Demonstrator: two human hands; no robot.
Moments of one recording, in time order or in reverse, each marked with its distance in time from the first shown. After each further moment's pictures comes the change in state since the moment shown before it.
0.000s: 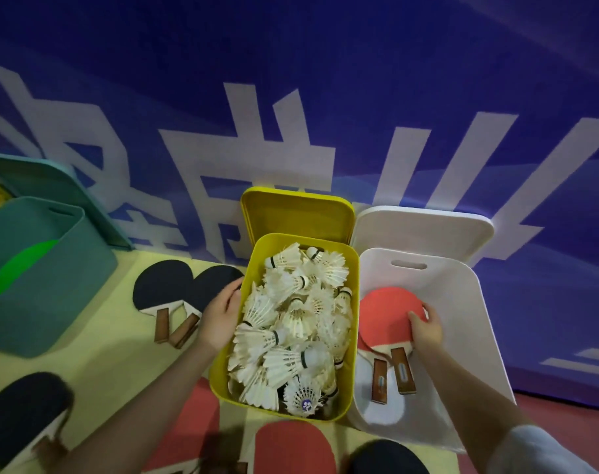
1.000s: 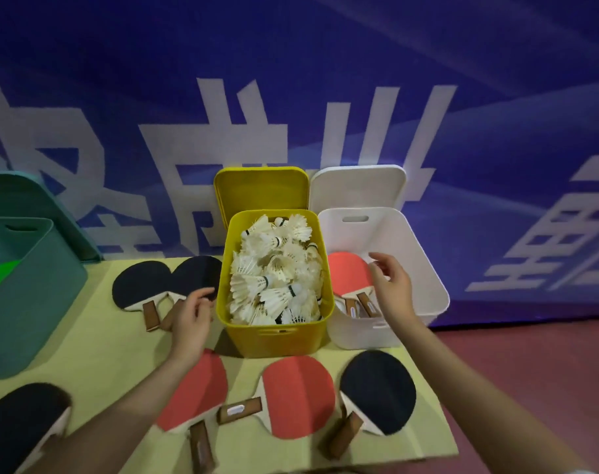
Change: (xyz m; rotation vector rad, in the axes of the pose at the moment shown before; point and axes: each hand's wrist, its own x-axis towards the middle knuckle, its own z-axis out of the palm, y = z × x) left_hand -0.098 -0.031 -0.042 -0.070 0.061 0.145; right_hand -0.217 -0.048 -0.050 0.118 0.097 -0.501
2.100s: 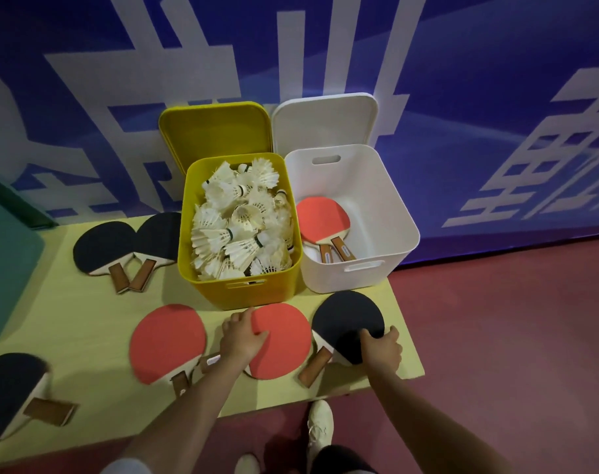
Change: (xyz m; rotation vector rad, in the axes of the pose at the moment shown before) left_hand -0.093 -0.066 0.120 0.734 -0.549 -0.229; right_hand -0.155 0.161 -0.029 -0.364 0.136 0.889
